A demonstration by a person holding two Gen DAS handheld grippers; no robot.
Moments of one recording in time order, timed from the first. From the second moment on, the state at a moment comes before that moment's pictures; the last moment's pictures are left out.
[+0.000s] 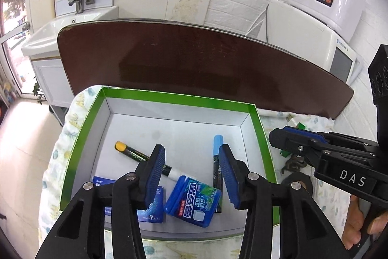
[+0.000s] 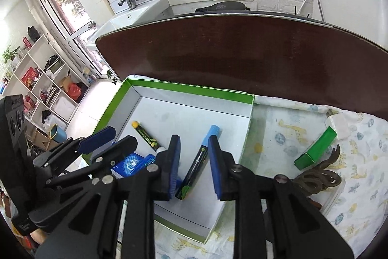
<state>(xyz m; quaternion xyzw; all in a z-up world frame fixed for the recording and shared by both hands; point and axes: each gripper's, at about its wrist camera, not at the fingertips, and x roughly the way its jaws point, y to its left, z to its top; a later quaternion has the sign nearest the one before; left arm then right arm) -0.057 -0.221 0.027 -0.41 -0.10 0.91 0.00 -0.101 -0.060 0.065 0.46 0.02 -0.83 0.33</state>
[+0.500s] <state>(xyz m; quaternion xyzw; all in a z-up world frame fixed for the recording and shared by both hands) -0.057 -0.117 0.025 -0.43 -0.05 0.90 0.09 -0.108 0.078 0.064 0.46 -0.04 -0.86 0.22</state>
